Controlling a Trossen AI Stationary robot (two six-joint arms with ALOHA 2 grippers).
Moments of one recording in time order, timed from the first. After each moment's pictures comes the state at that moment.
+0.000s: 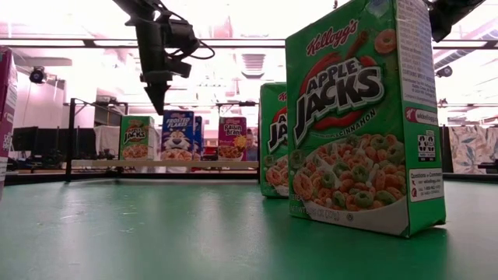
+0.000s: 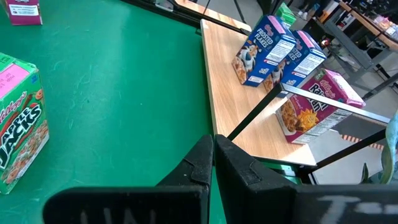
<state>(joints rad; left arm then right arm) 0.69 1.52 1.36 -1.09 -0.22 0.30 -0.15 1.07 0.63 0.04 0.05 -0.40</state>
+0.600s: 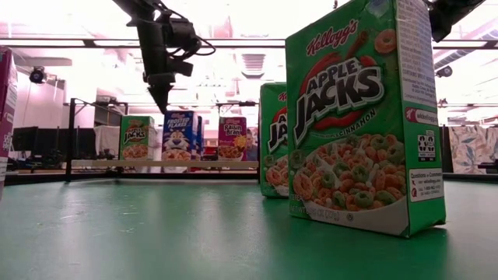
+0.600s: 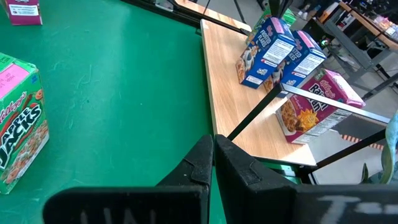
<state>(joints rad) 0.69 1.52 1.36 -1.04 -0.27 0.33 -0.15 1.07 0.63 0.04 0.05 -0.40</state>
